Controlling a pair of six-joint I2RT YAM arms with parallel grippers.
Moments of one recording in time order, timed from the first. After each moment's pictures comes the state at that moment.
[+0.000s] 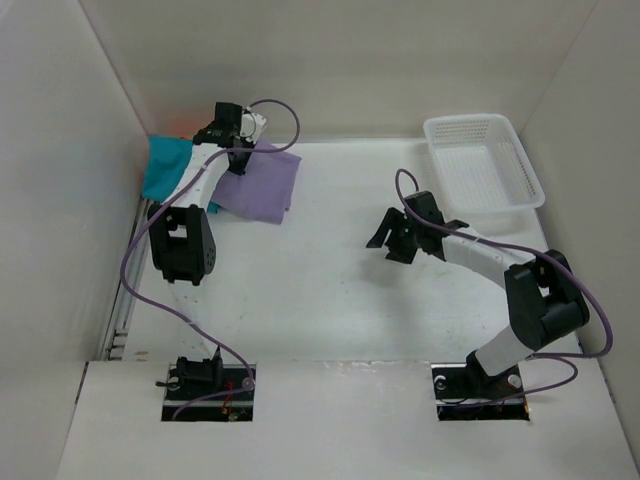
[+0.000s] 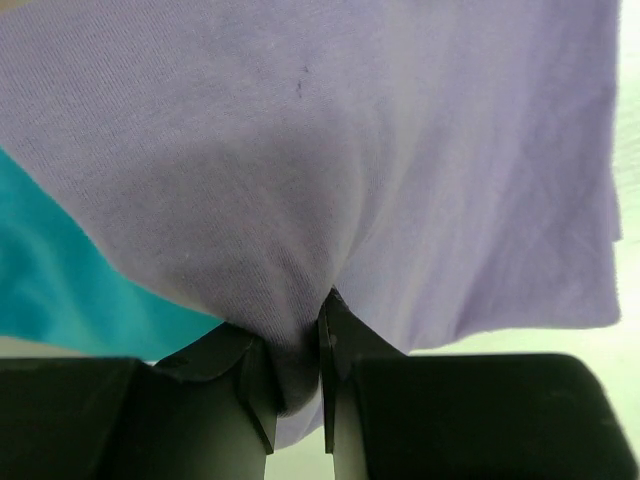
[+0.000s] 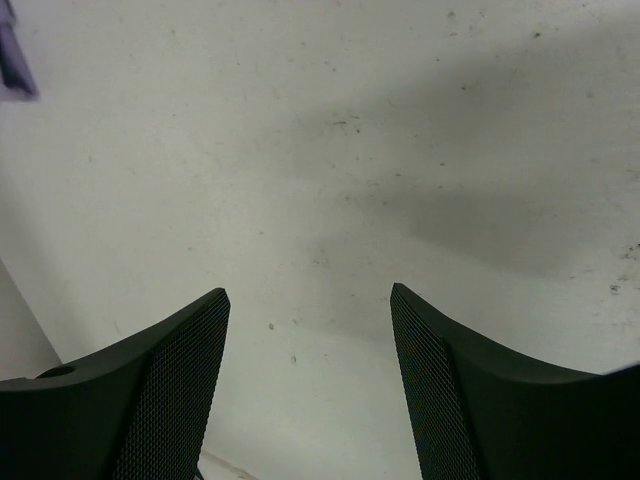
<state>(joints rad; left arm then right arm) -0.11 2.11 1.93 -0.71 -0.03 0.35 0.41 1.57 0.92 -0.23 -0.17 0.86</state>
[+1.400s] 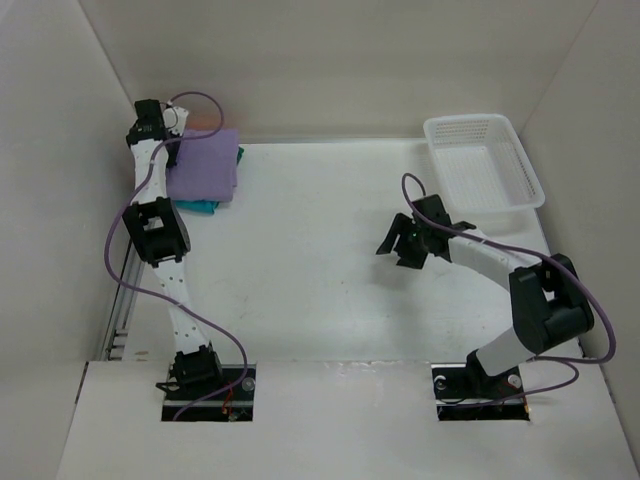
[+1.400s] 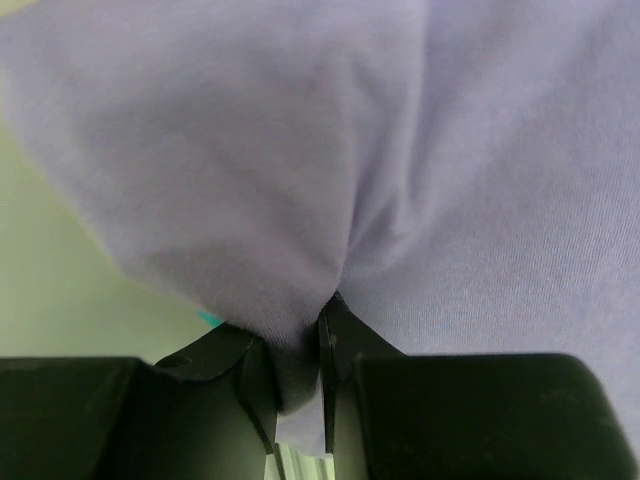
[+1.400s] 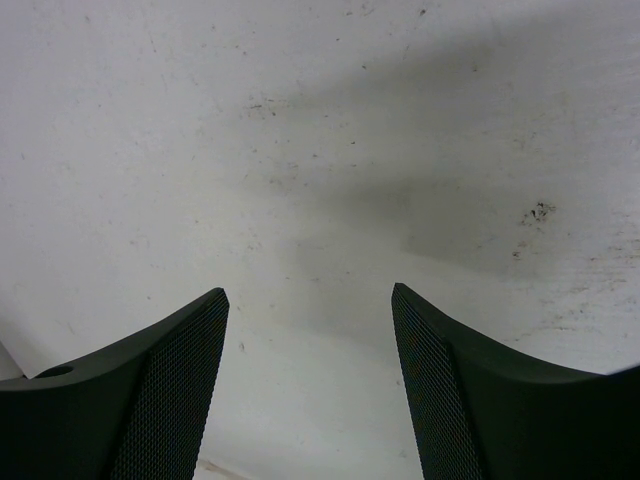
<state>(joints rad) 0.26 2.50 2.46 -0.81 -0.01 0.51 0.37 1.53 0.88 -0.31 -0.15 0.80</state>
